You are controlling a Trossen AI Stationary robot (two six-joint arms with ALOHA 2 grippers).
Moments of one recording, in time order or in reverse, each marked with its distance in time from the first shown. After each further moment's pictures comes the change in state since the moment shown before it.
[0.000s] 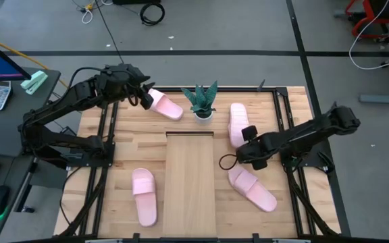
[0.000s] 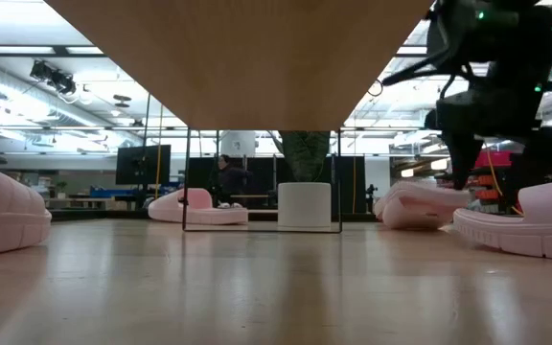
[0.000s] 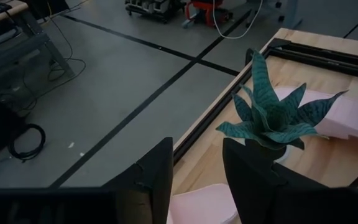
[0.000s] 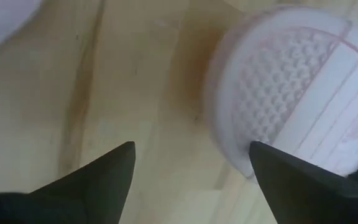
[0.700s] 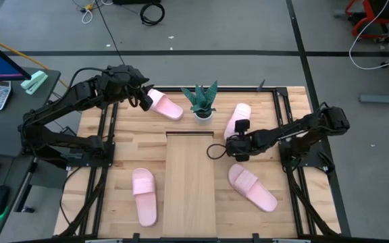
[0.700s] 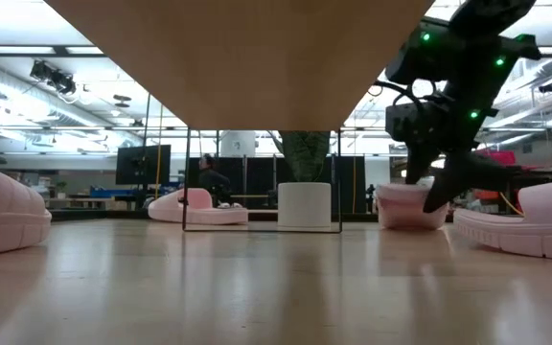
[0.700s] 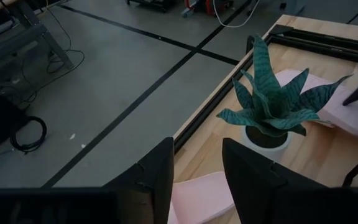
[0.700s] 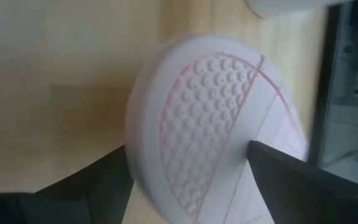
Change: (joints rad) left arm -0.001 0.000 0.000 -0.042 0.000 -0.006; right arm -0.123 0.110 0.017 0.272 0.200 0.046
